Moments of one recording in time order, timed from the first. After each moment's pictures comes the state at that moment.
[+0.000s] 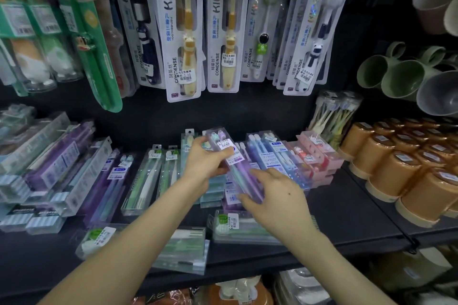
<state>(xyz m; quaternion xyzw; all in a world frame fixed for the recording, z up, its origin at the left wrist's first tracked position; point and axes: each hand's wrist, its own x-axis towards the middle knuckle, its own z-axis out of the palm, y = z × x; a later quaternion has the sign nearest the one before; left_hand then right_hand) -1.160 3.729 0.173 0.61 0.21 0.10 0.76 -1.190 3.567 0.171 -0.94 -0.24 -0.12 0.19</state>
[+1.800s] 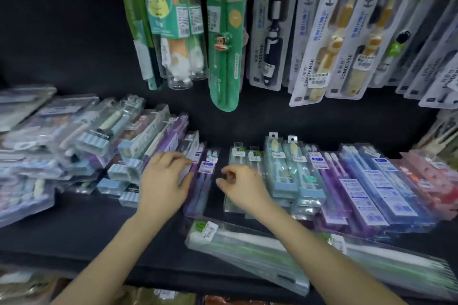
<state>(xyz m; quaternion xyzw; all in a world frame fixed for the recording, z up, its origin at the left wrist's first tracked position) -1.284 3.943 0.120 0.92 0.13 0.36 0.06 -1.189 3.790 0.136 -0.88 -0.32 0.10 0.34</state>
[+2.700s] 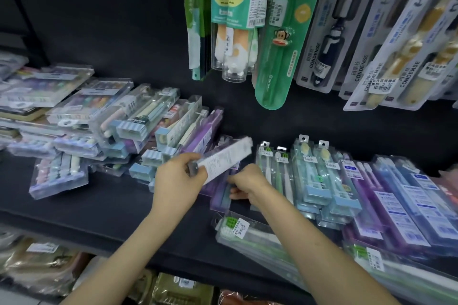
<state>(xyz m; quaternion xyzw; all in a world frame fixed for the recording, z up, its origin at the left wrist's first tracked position) -1.314 3.945 0.130 0.81 0.32 0.34 0.35 -1.179 3.861 0.106 -0.82 -0.08 0.32 0.47</state>
